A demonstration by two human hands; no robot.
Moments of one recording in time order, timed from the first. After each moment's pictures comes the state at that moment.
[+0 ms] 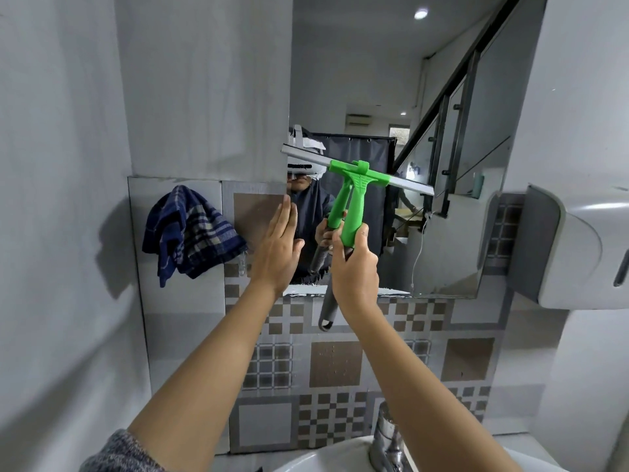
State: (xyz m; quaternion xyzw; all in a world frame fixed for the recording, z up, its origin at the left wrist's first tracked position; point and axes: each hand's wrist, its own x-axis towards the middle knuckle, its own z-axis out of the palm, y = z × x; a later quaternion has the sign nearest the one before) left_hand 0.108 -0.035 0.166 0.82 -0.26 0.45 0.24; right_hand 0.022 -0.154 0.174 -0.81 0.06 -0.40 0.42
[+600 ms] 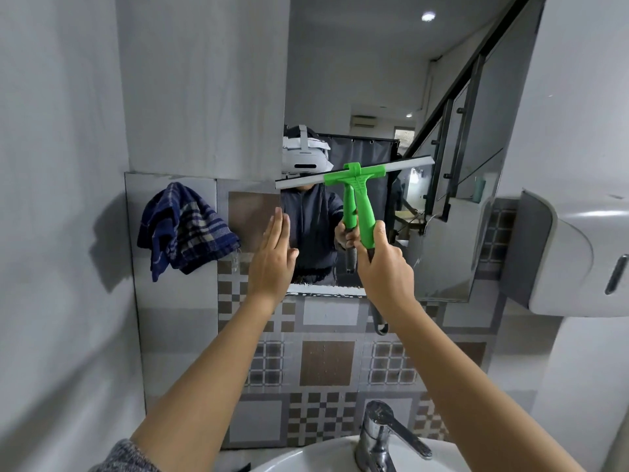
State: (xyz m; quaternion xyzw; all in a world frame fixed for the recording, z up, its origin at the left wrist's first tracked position) left_hand 0.104 -0.046 0.144 0.81 -0.22 0.46 0.27; right_hand 0.003 -0.216 0.186 -0.89 0.02 -0.40 0.21
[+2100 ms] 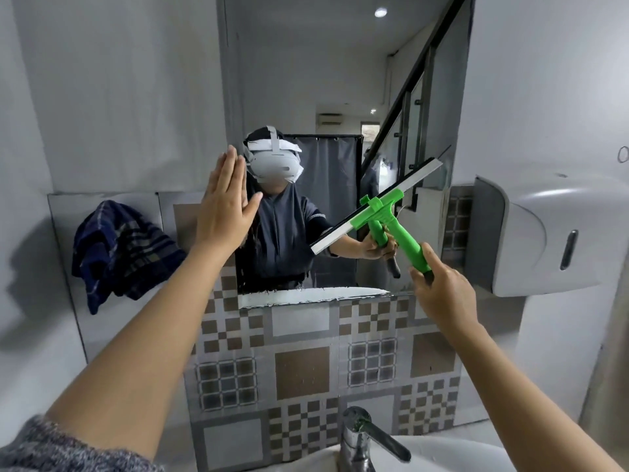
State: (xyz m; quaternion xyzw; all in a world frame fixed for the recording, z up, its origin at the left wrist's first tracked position) left_hand 0.123 -0.046 0.248 0.80 -0.22 0.54 0.16; right_hand -0.010 -0.360 0.144 -0.86 0.07 -0.48 0.17
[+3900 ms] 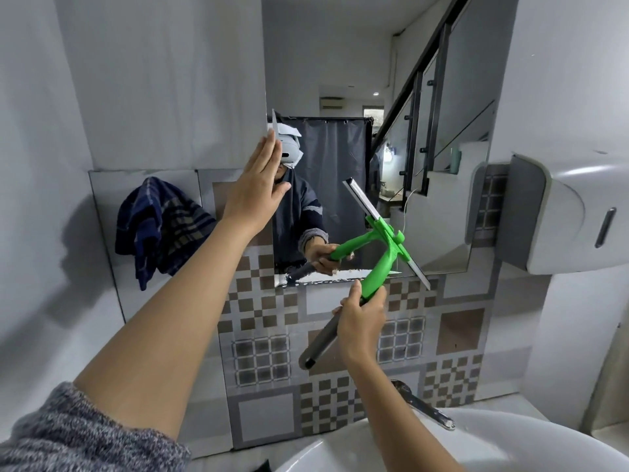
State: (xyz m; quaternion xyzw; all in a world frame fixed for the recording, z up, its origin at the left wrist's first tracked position) left_hand 0.125 -0.018 0.247 0.79 -0.33 0.50 0.15; right_hand 0.005 -0.154 0.090 -0.62 0.13 -0.40 0.67
